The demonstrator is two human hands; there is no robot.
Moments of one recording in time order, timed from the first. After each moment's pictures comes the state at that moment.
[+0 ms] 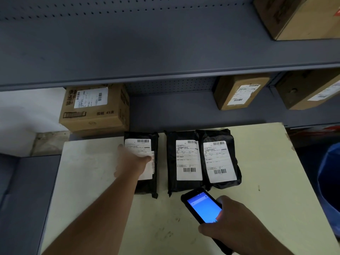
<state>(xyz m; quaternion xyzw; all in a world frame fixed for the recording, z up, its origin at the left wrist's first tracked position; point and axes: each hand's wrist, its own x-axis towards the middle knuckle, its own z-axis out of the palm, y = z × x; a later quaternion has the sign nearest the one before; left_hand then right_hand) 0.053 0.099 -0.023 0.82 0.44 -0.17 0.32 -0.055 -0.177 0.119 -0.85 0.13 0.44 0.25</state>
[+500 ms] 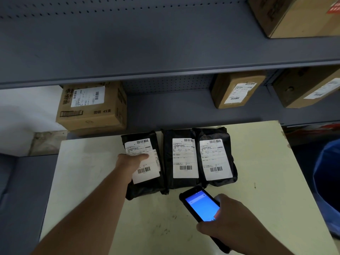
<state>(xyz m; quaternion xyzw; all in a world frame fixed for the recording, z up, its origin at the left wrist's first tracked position) 0.052 0.105 -0.022 0.70 0.49 -0.22 0.47 -0.058 -0.185 0.121 -0.85 0.12 0.44 0.26</state>
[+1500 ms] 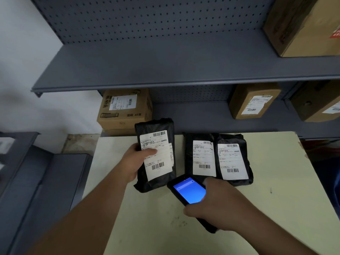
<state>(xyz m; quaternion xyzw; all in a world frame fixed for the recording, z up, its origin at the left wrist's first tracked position) -0.009 0.151 0.076 0.65 0.30 -0.16 0.68 -0.075 -0.114 0.181 -0.88 0.03 0.38 0.28</state>
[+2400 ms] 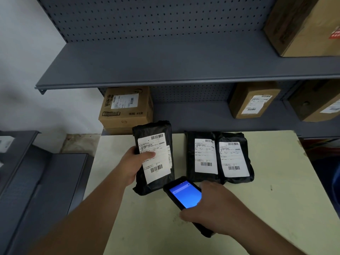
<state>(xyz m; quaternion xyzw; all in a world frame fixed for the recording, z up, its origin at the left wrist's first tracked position) -0.027 0.168 0.060 0.64 0.31 -0.15 0.69 -0.097 -0.096 0.184 -0.89 0.01 0.37 0.28</state>
